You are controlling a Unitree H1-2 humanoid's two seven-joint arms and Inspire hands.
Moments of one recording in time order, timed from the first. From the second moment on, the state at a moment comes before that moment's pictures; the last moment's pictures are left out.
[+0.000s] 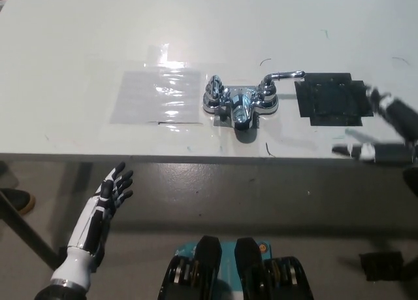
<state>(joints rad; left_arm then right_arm) -0.06 0.14 0.01 -0.06 -0.06 0.01 -0.11 -0.40 -0.35 -0.14 -0.19 -0.21 0.31 0.67</state>
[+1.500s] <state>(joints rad) -0.04 0.14 0.01 -0.08 -0.06 0.01 -0.11 0.06 -0.05 -0.11 -0.06 0.03 -0.05 0.38</state>
